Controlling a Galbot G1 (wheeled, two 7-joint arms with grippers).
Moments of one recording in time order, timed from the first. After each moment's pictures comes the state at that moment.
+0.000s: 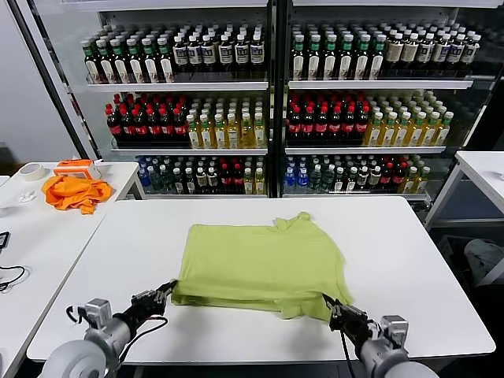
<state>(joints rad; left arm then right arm) 1.36 -0.80 -0.40 -1.96 -0.92 0.37 -0.07 -1.38 0.95 0.29 2.14 0.91 -0.47 0.39</state>
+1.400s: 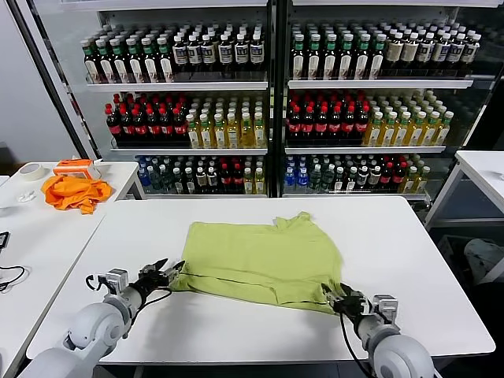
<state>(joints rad) 1.11 -0.83 -0.27 -1.73 -0.84 0.38 -0.05 -1.39 0.97 0.35 2.07 0.79 -0.50 0.35</state>
